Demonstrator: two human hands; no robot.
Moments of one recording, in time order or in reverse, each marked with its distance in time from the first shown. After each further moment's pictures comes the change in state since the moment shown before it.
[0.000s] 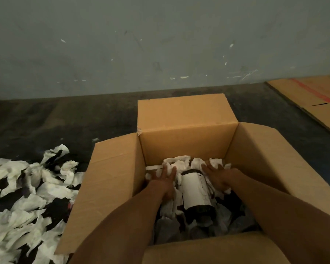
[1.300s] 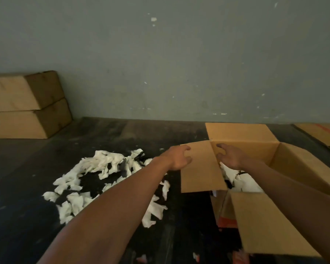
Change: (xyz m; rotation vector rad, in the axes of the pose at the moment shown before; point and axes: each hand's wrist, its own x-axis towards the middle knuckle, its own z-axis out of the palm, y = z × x) left_hand -0.281 -0.200 -0.010 -0.456 0.612 0.212; right_hand -0.229 -0.242 -0.086 0.508 0.724 -0.080
